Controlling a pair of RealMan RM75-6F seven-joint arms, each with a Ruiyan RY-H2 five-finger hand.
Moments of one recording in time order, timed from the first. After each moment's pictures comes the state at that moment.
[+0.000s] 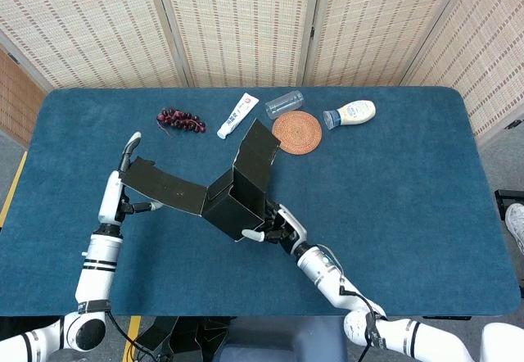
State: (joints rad) left arm -0.50 -1.46 -0.37 -1.67 1.17 1.23 -0.45; right arm 0.50 -1.81 0.48 -1.54 -1.34 0.58 1.11
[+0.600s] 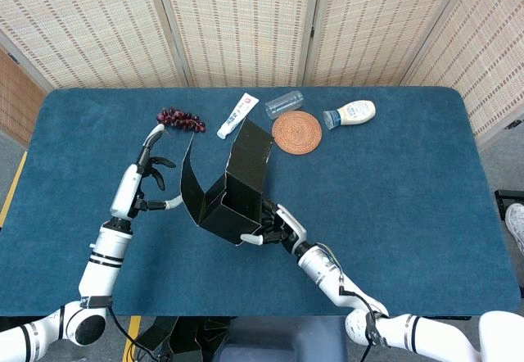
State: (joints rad) left arm -0.55 -1.43 -0.37 -1.67 1.29 1.19 -0.44; right arm 0.57 -1.76 0.40 -1.52 -1.35 0.65 1.10
